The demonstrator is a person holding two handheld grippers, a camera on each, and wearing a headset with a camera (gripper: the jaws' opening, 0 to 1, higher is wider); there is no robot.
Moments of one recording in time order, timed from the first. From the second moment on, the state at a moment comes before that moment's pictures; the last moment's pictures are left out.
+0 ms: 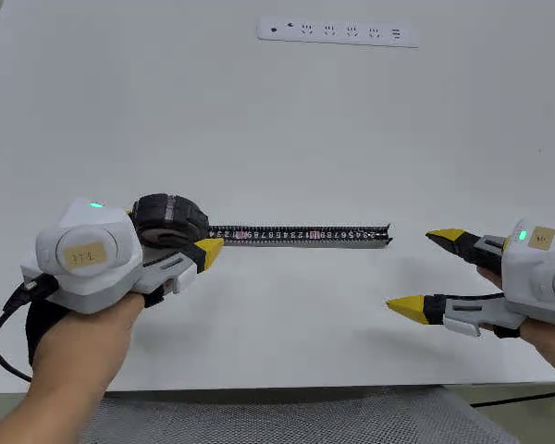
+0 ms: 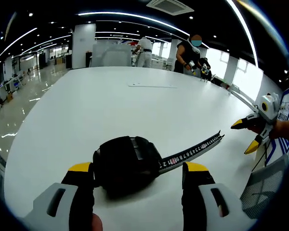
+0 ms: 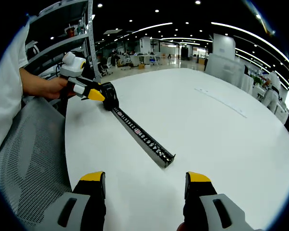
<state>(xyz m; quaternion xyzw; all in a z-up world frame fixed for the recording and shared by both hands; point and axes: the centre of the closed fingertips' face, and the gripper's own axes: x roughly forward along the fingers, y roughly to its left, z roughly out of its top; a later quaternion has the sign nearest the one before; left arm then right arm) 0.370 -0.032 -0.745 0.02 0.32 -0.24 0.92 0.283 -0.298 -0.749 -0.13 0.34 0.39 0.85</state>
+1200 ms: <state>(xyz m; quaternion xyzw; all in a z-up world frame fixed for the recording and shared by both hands) 0.385 -0.022 -0.753 0.02 0.33 -0.16 0.93 0.325 -0.299 -0.774 -0.19 0.35 0.46 0.79</state>
